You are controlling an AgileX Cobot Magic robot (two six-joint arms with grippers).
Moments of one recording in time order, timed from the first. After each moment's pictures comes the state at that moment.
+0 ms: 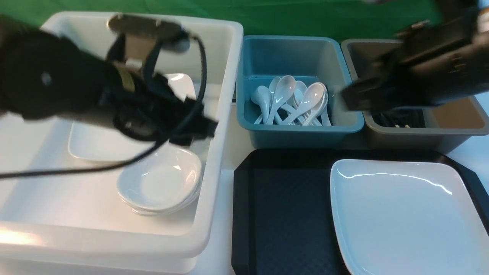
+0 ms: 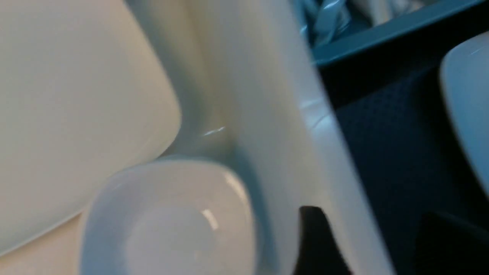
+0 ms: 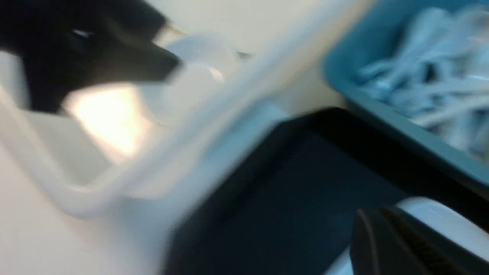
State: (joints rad) right arm 0.43 1.28 -1.35 0.27 0.86 -0.25; left arm -0.53 1.37 -1.16 -0.07 0.69 -0.07
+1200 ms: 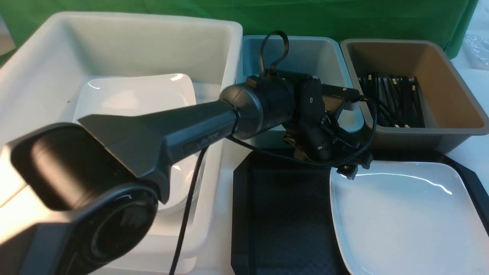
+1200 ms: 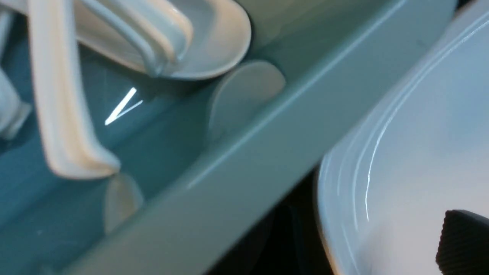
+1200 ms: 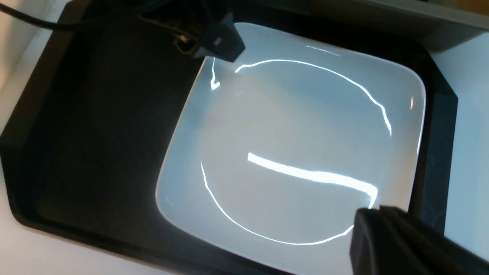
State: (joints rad) right arm 0.08 0.80 -0.91 0.15 0.94 -0.20; left arm -0.74 2.32 -1.93 -0.31 0.72 0.03
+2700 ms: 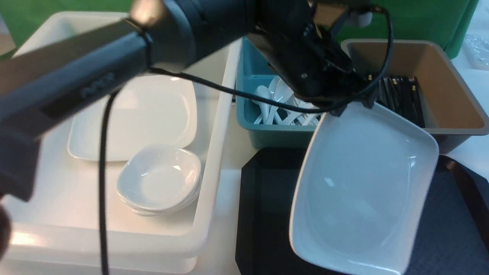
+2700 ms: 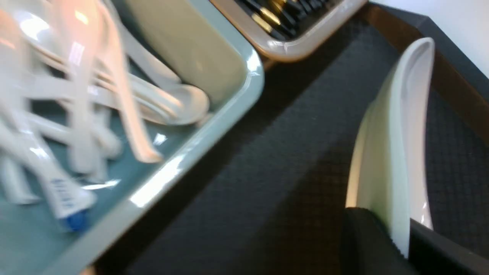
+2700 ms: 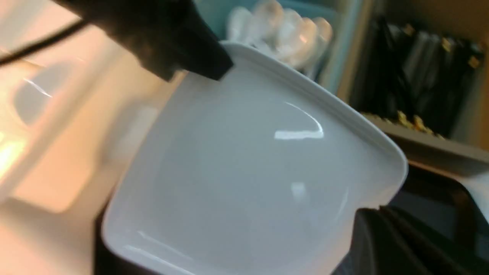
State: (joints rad) right arm 0.08 0.80 -1.05 0.37 0.86 -0.34; left arm -0.73 1.94 -1.93 -0.19 0.96 0.08
